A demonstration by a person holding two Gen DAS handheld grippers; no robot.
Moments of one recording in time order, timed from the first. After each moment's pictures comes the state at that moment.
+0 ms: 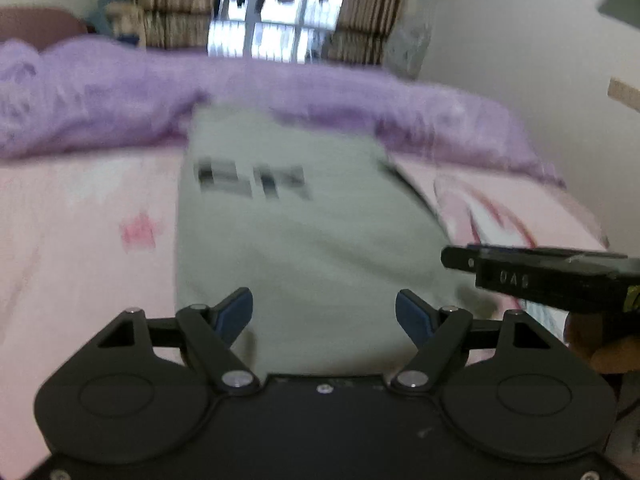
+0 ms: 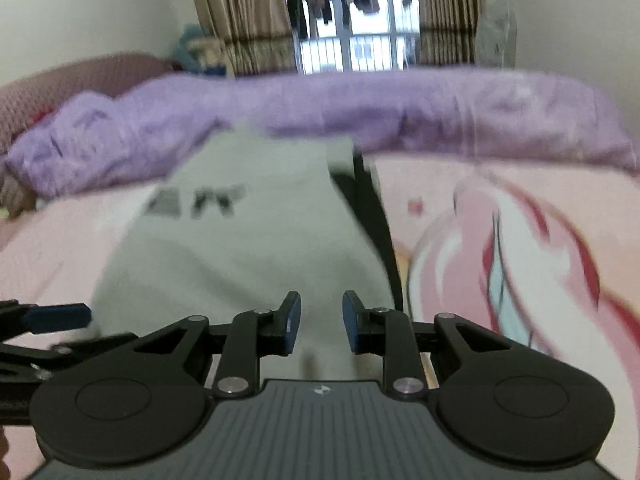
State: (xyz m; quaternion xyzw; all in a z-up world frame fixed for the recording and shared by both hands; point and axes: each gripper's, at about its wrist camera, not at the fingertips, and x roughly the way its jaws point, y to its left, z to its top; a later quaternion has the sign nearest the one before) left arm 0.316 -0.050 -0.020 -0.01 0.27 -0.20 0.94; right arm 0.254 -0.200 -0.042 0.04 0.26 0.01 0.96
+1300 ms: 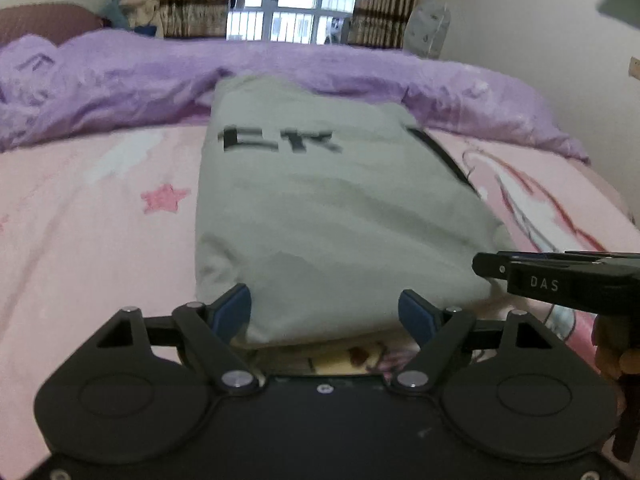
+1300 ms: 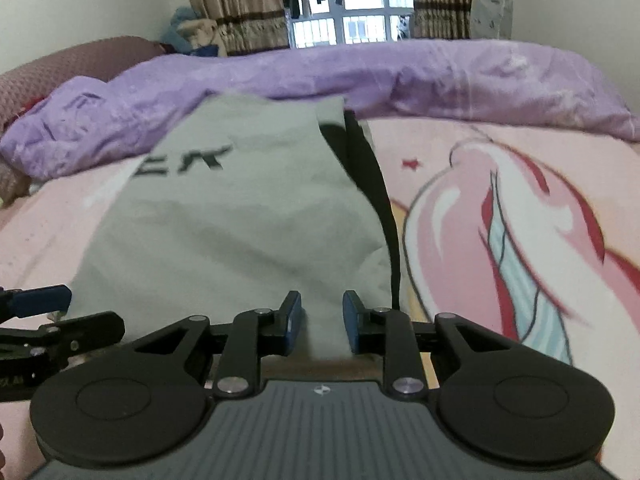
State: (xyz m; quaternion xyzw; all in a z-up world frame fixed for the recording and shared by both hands) left arm 0.308 -0.049 -0.065 0.00 0.32 -0.17 0.93; right arm 0.248 -0.205 -0.082 0.05 0.31 0.00 0.95
